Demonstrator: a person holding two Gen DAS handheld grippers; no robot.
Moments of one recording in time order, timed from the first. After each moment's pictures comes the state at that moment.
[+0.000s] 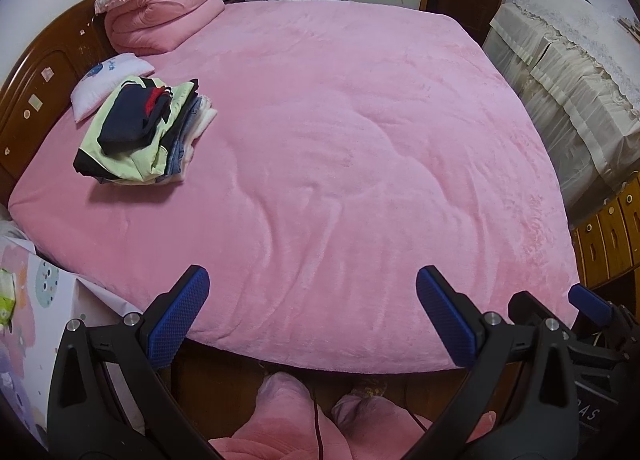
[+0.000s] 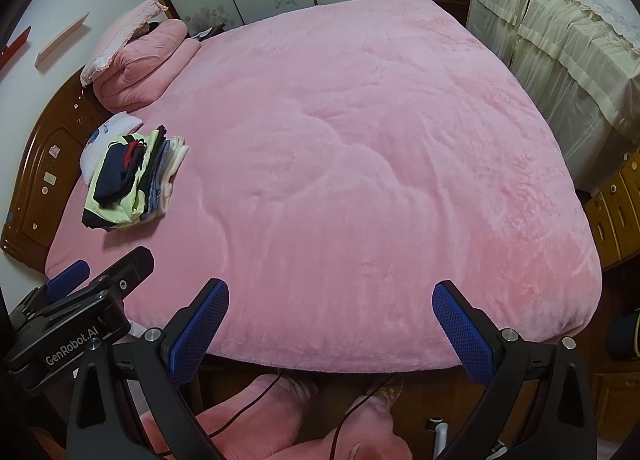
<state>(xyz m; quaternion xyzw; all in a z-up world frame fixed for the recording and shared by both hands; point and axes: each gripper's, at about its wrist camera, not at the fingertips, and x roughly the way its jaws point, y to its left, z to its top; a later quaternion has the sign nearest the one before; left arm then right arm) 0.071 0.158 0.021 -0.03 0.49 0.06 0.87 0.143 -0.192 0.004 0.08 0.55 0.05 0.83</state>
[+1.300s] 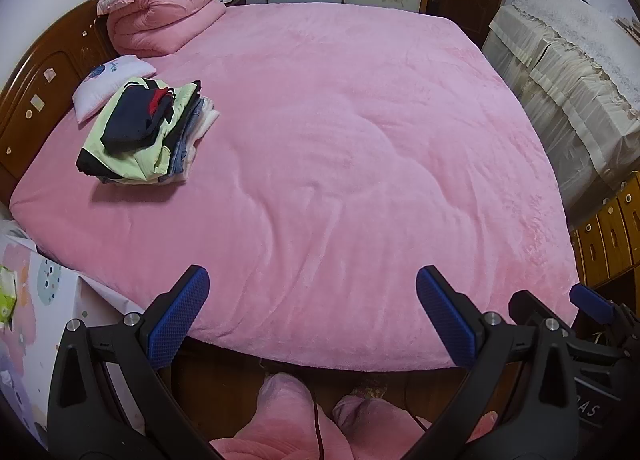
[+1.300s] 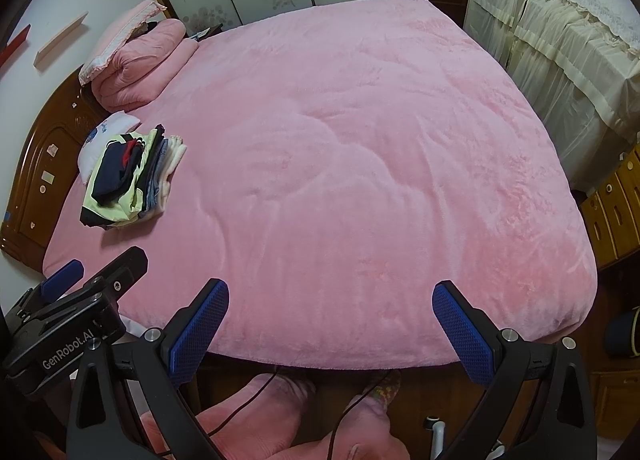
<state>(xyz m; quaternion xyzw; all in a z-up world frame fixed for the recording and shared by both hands) 0.059 0.153 0.021 -0.04 0.48 0.07 0.87 0.135 -0.197 0.003 0.08 0.55 0.04 0.83</state>
